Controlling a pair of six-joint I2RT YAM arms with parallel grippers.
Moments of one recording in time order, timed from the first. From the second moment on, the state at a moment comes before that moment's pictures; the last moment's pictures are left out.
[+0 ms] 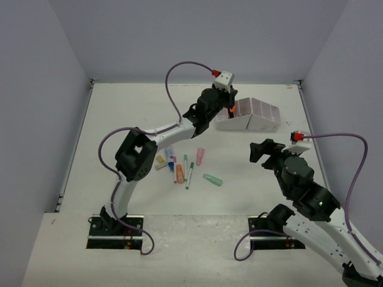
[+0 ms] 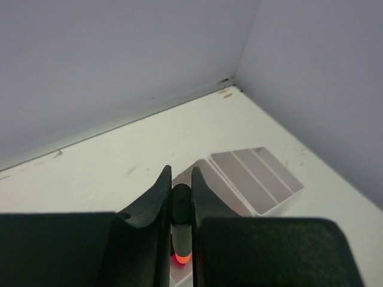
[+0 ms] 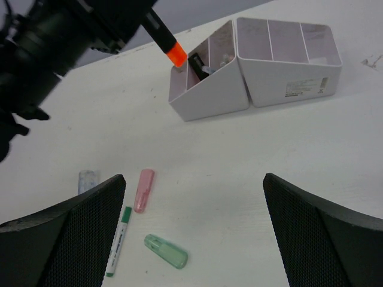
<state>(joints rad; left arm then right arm) -0.79 2.11 1.69 0.46 -0.13 -0.20 0.73 0.47 0.74 -0.55 0.62 0.55</state>
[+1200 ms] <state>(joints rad) -0.78 1.28 1.32 0.10 -0.43 -0.35 0.81 1.26 0.85 -0.57 0.08 0.31</state>
